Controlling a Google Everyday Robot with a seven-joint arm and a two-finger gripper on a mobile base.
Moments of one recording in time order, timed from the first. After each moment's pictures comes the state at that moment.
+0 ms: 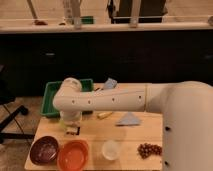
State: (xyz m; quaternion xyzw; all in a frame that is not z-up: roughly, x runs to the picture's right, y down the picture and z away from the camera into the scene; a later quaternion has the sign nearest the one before) arm -0.179 0.167 0.729 -0.18 -0.26 -0.62 0.72
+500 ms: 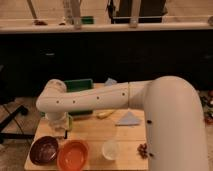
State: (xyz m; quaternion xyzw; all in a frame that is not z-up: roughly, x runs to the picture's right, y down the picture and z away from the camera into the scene) arm -0.239 0.183 0.712 -0.17 -0.30 -0.65 0.68
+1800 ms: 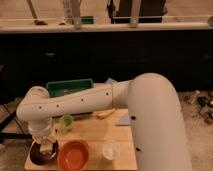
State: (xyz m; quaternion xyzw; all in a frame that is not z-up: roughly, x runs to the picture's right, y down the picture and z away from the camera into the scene) arm -0.291 0.233 0.673 -0.20 -0.35 -0.66 0.63
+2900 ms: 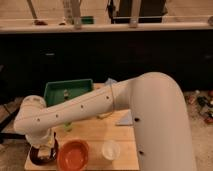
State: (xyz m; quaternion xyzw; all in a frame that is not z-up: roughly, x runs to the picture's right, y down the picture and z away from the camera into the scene) arm -0.290 0.249 0.659 -0.18 -0.32 -0.66 0.66
